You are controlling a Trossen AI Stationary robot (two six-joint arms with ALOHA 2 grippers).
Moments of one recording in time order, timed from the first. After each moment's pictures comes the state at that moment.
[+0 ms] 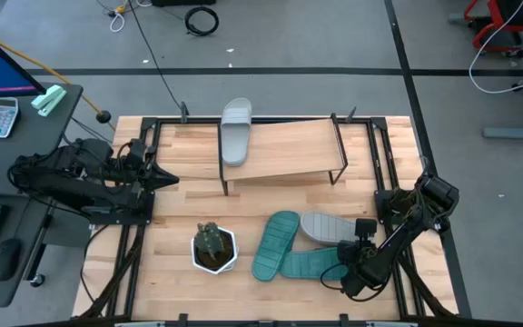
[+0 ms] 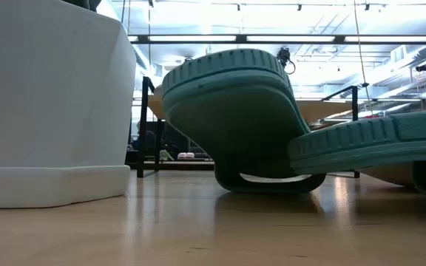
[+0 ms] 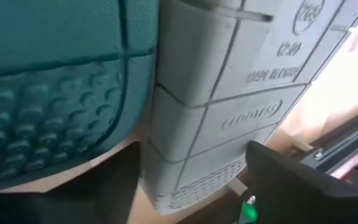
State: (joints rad) left arm -0.12 0.52 0.91 -0.59 -0.05 -0.52; right arm 0.86 1.83 1.00 -1.26 0.19 1.03
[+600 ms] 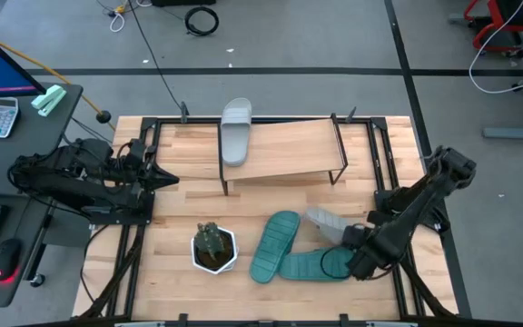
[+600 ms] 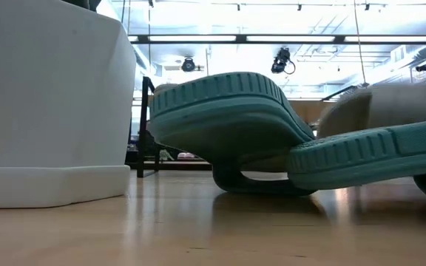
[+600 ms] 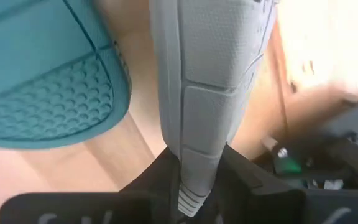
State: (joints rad) left arm -0.12 0.52 0.91 -0.59 -0.05 -0.49; right arm 0.79 1.51 1.01 -1.29 0.04 1.22
